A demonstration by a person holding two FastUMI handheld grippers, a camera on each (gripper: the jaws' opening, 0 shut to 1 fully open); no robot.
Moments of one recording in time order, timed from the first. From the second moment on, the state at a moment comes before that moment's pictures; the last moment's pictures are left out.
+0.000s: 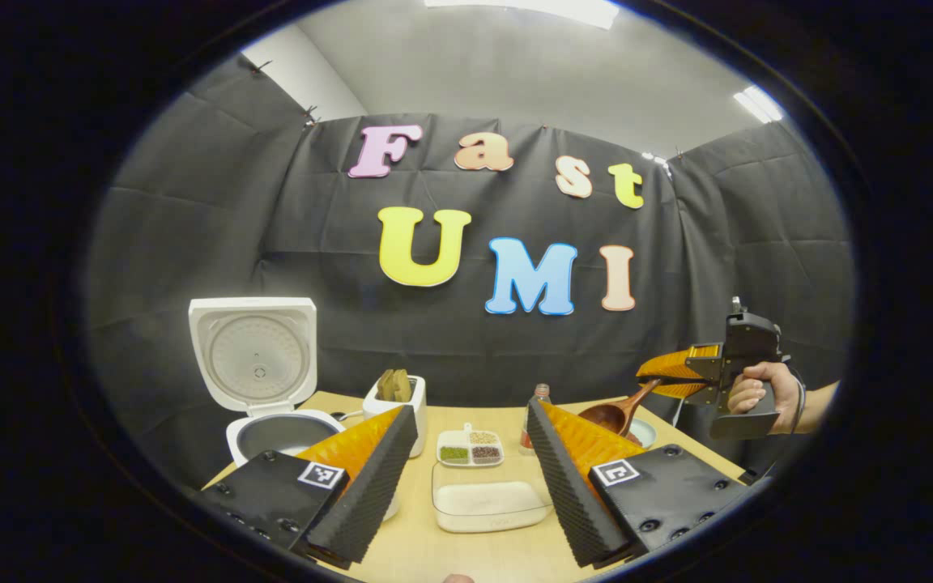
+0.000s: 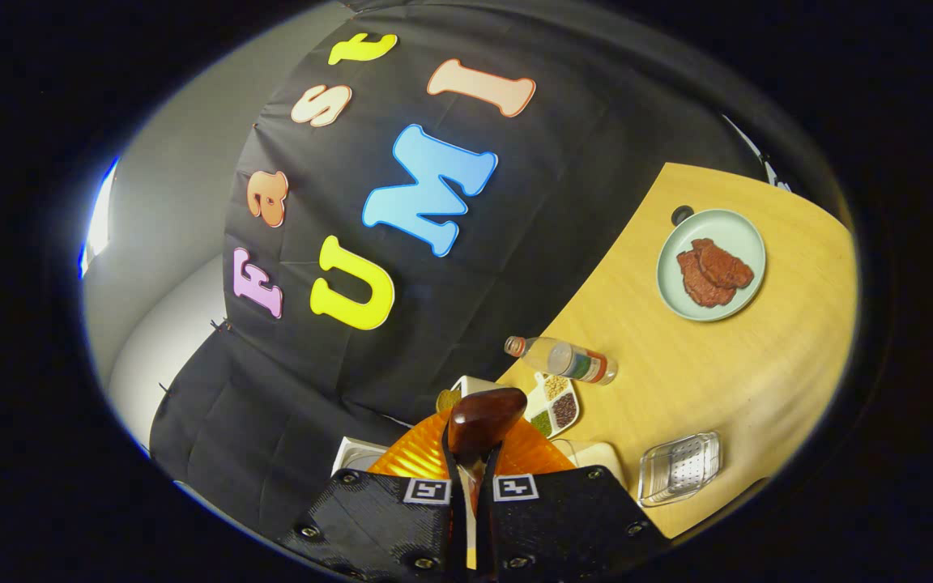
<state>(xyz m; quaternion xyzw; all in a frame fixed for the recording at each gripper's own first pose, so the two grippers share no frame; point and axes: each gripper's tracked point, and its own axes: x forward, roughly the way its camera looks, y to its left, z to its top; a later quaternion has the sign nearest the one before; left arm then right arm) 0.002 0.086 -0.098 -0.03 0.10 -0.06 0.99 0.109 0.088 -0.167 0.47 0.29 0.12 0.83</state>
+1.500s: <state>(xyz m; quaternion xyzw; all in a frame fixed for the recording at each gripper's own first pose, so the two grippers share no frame) -0.026 0.069 -0.090 0.01 0.10 -0.01 0.99 0.076 0.042 -0.317 0.14 0.33 0.06 0.93</state>
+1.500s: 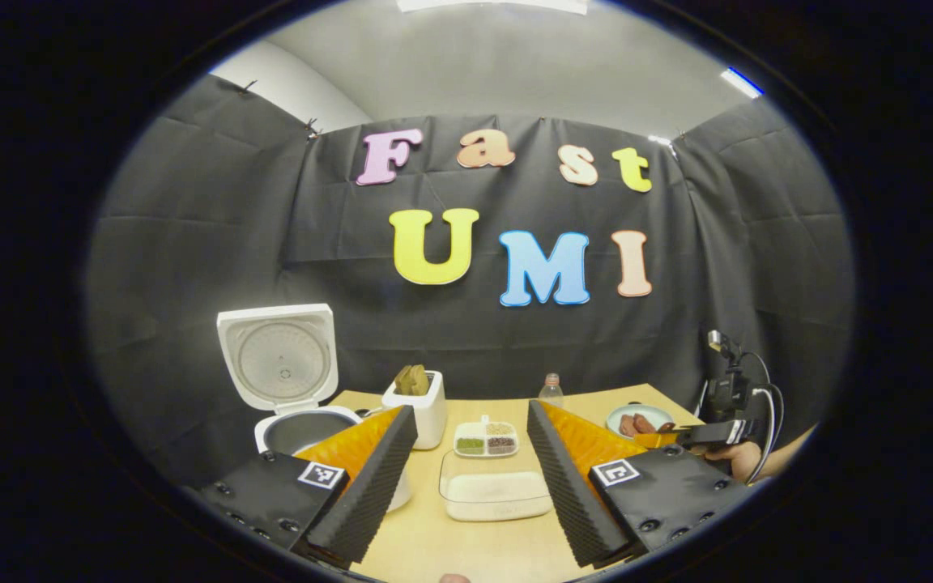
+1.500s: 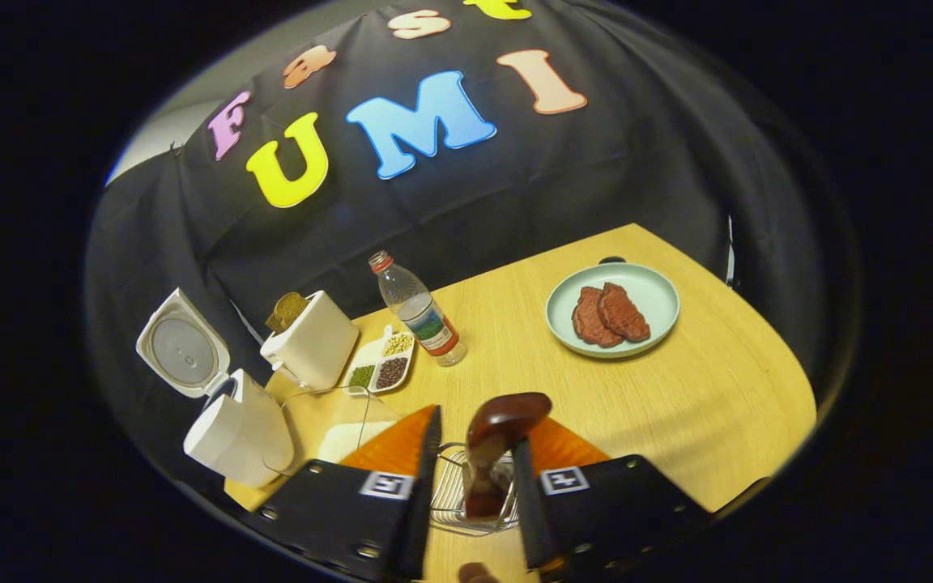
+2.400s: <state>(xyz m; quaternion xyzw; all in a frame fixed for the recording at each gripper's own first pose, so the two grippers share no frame) 0.047 0.148 -0.065 -0.03 0.09 0.00 1.00 0.076 0.062 -0.088 0.03 0.09 0.09 0.99</state>
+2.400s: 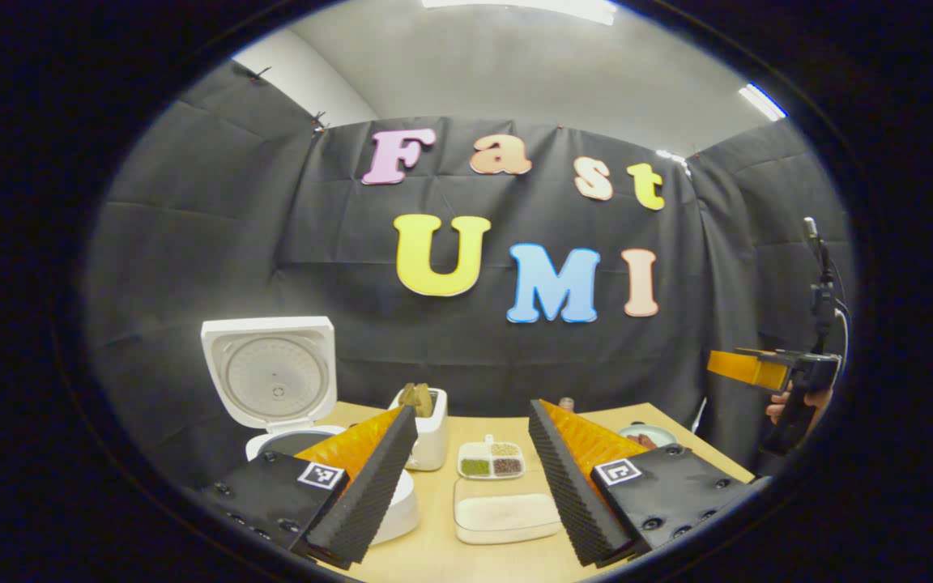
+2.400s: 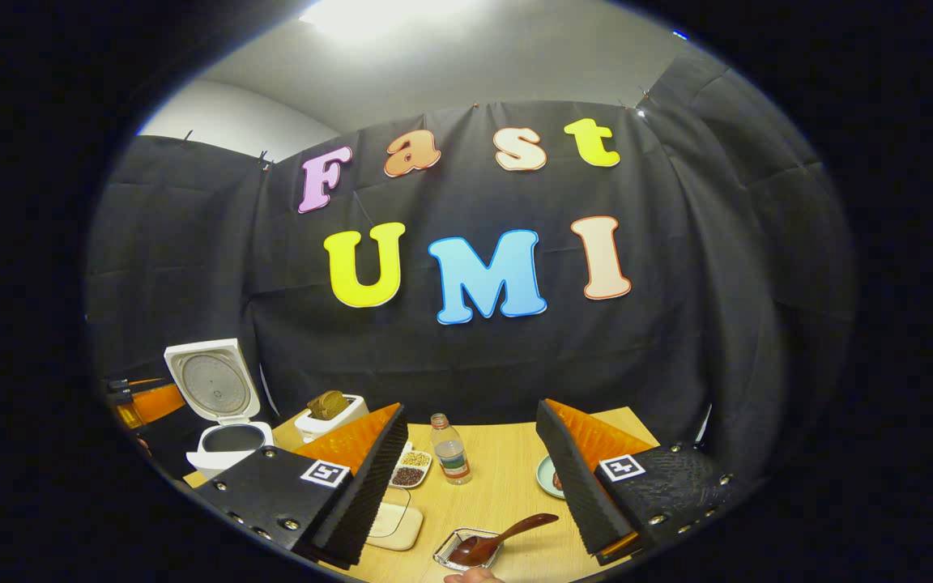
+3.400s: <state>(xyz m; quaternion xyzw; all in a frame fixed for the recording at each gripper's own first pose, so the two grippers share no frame) 0.238 0.442 -0.021 -0.06 0.11 0.21 0.97 0.086 0.043 -0.105 -0.01 0.11 0.03 0.99</state>
